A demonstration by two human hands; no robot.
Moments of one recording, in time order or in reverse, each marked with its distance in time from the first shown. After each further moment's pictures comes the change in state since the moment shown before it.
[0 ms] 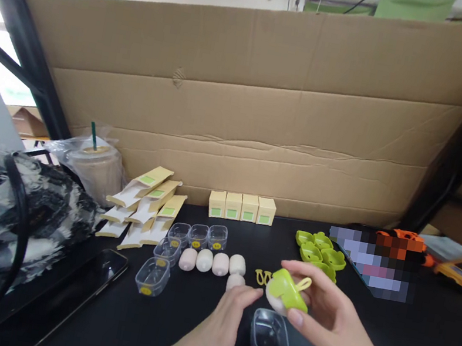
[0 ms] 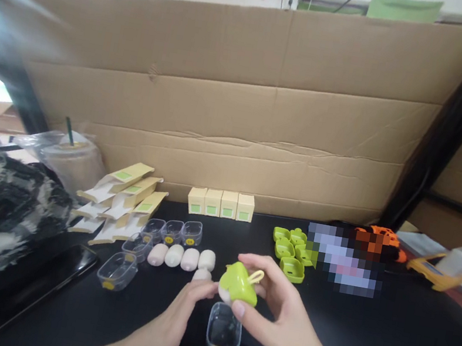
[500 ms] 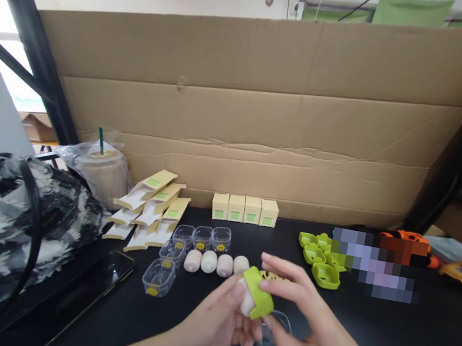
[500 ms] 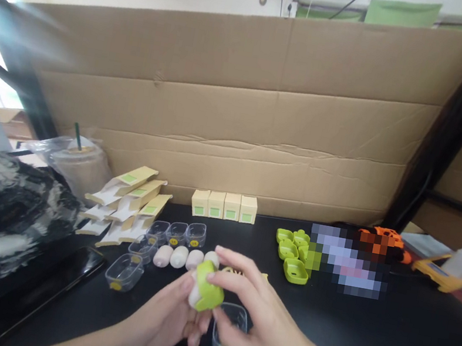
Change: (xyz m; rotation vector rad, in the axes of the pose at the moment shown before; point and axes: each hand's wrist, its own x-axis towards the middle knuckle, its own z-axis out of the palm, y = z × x) left_hand 0.019 0.020 -0.006 -1.308 0.066 -0.375; right_hand 0.012 -0.018 0.017 -0.468 -0.123 -0.507
